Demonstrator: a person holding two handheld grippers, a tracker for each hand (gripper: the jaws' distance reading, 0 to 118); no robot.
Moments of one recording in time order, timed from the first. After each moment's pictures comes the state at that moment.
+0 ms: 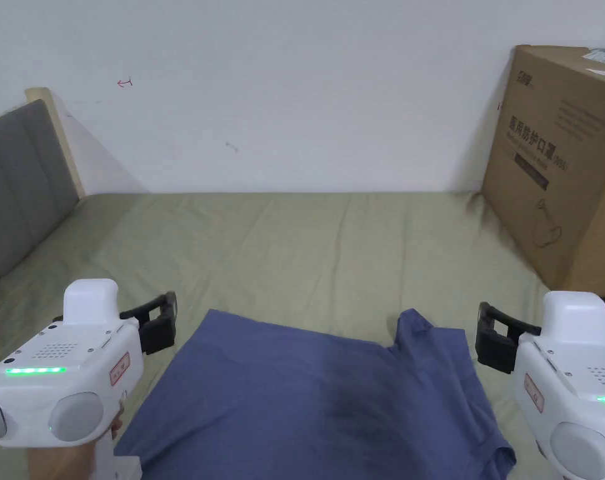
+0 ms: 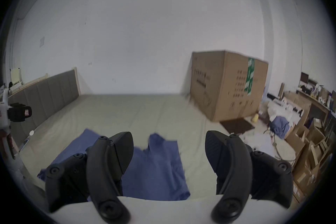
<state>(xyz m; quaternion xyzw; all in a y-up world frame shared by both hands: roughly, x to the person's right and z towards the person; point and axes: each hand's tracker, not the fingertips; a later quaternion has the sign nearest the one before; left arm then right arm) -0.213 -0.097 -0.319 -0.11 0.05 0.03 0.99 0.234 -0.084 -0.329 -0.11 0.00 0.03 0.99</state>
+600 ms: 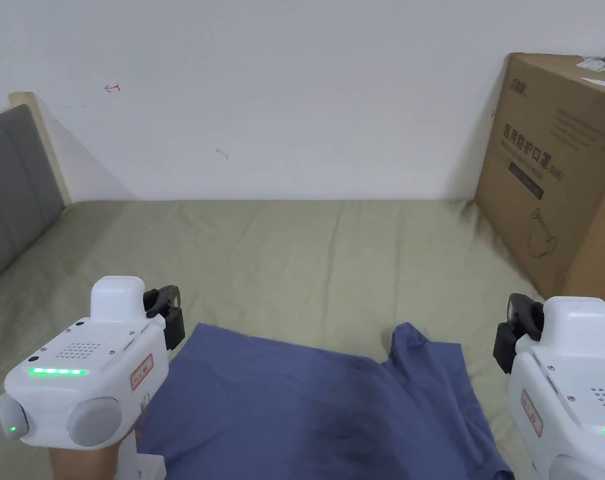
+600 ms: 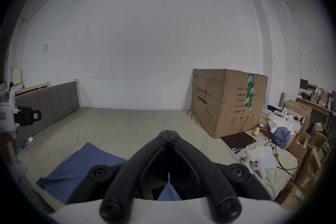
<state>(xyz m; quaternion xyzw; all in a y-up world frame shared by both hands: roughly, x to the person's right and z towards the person) -0.195 -0.101 -0.371 -0.12 -0.01 0.05 0.99 0.226 -0.074 -0.344 -0.07 0.01 0.03 1.00</state>
